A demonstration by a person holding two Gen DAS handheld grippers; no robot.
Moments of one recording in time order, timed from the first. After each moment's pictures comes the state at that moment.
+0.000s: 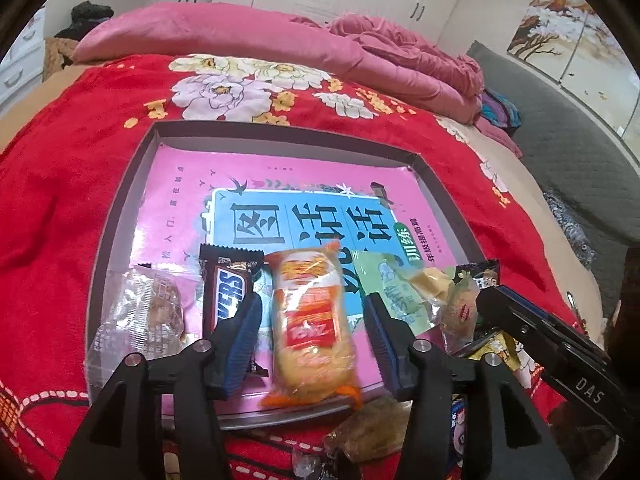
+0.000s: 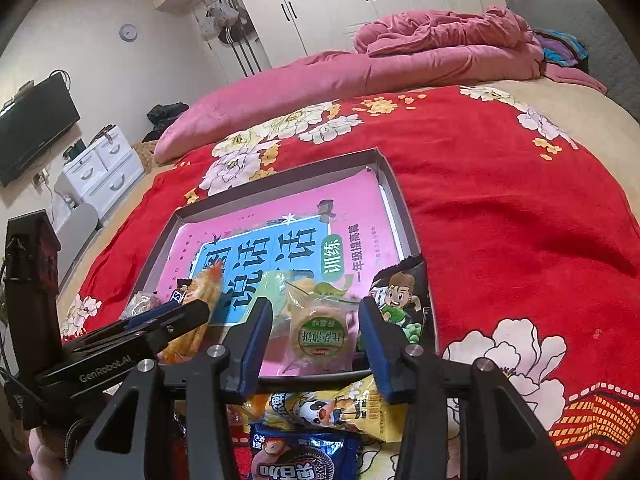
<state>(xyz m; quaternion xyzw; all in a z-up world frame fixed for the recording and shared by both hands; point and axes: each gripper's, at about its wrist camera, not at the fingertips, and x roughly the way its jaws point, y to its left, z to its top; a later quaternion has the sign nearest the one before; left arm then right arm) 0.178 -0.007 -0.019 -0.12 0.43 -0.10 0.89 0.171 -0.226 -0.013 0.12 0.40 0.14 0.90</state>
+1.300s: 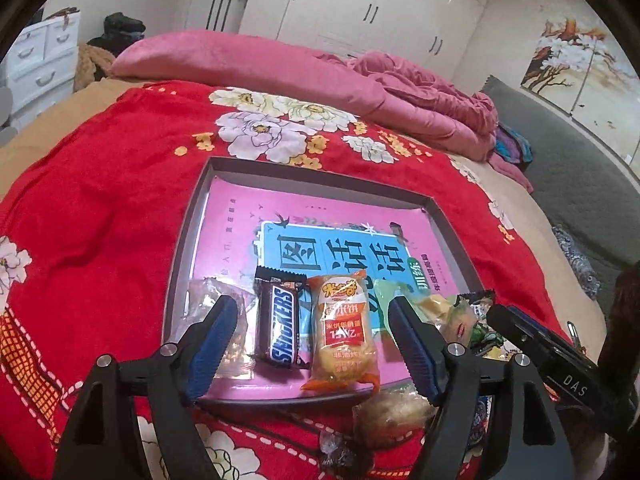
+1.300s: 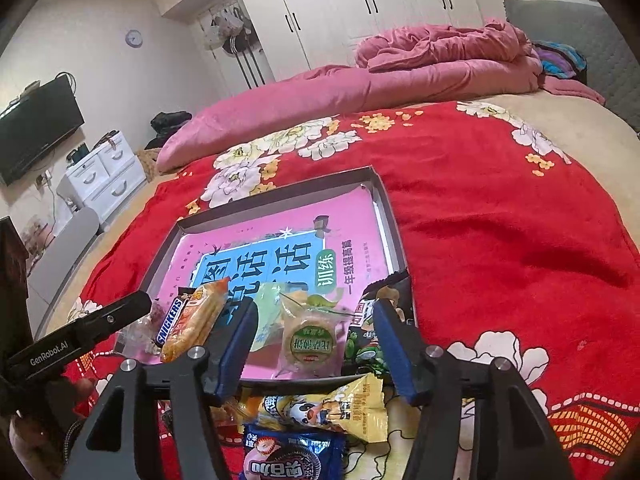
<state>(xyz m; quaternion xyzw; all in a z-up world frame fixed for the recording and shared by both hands) 0.151 0.022 0.009 -0.14 0.38 -0.06 0.91 0.164 -0.235 -0.002 0.11 0.37 0.14 0.91</state>
